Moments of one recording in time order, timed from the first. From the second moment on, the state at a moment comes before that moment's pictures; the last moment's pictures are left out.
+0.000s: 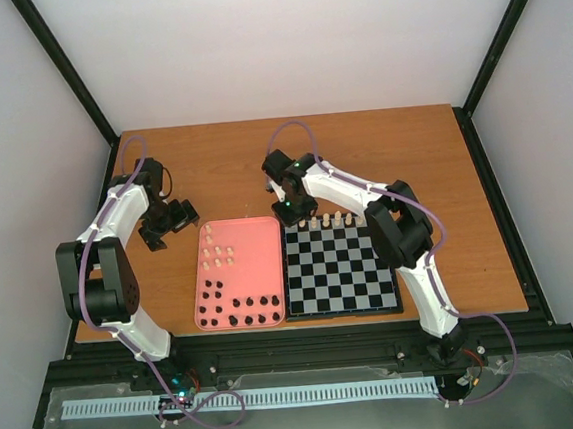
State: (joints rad) left arm 0.03 1.67 1.25 -1.03 0.11 -0.55; right arm 0.70 2.21 1.85 -0.99 -0.07 0.13
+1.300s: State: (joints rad) left arm 0.03 1.67 1.25 -1.03 0.11 -0.55; right arm 0.81 2.28 2.24 -1.08 -0.14 0.08
